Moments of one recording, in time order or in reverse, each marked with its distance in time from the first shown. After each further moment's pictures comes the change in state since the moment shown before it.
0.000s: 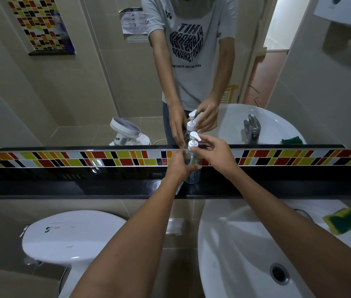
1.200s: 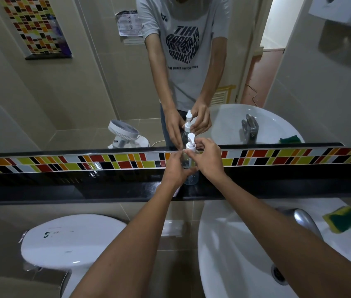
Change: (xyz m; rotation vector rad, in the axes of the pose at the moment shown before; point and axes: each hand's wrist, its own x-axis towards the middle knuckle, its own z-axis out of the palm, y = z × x) left_hand -0.006 -0.014 0.001 0.086 0.032 0.131; right_hand 0.003 0.005 0.031 -0.230 0.265 -0.046
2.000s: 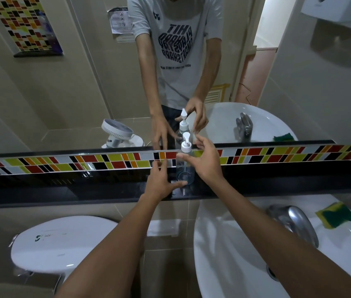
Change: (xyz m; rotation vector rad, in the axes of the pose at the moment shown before) left_hand -0.004 -0.063 0.006 0.402 -0.080 -0.061; right_hand -0.013 0.010 -0.006 0.089 -0.024 0.165
